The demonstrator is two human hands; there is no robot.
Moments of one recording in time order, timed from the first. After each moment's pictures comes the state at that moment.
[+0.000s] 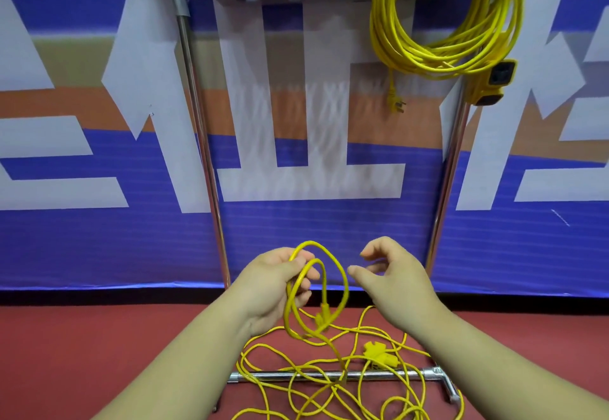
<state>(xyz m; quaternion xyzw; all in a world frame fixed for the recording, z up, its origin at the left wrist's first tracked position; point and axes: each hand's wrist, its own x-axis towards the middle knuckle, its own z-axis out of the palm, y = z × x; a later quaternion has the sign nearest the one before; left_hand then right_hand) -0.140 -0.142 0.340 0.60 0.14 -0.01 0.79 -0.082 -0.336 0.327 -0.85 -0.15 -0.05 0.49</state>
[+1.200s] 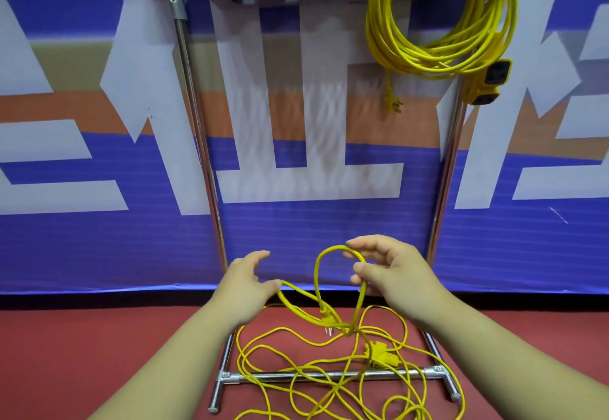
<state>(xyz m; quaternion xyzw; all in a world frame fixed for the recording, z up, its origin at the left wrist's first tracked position) -0.132 -0.087 0.302 0.89 0.18 0.09 0.41 -0.075 -0.341 0.336 -0.72 -0.19 0.11 0.67</state>
